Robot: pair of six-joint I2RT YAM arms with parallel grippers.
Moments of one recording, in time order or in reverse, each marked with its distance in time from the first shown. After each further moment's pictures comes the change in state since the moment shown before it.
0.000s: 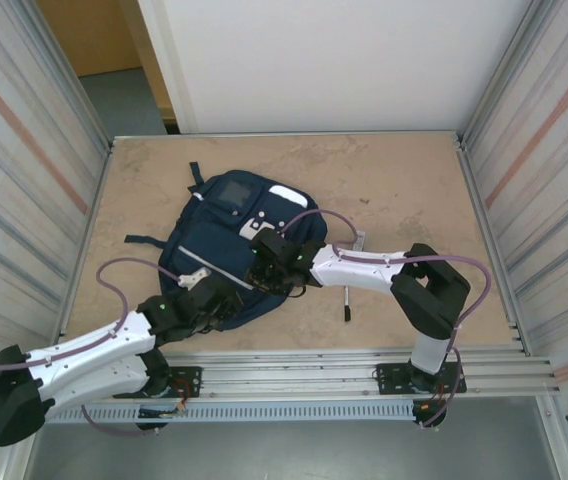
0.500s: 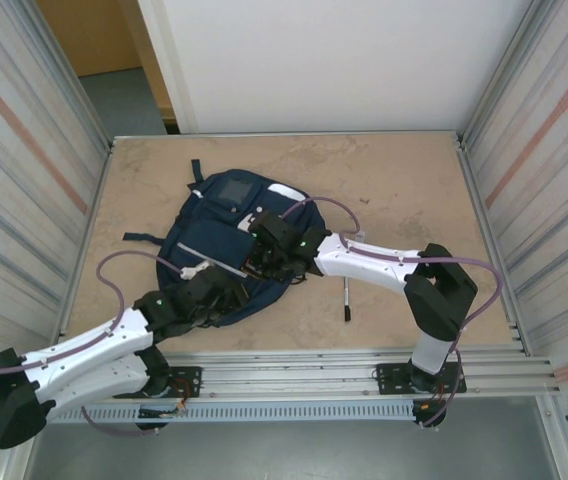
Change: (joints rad) left arm 0.029 -0.003 0.060 -0.003 0.039 0.068; right arm -0.025 -0.039 0.110 -0.071 -0.053 0.022
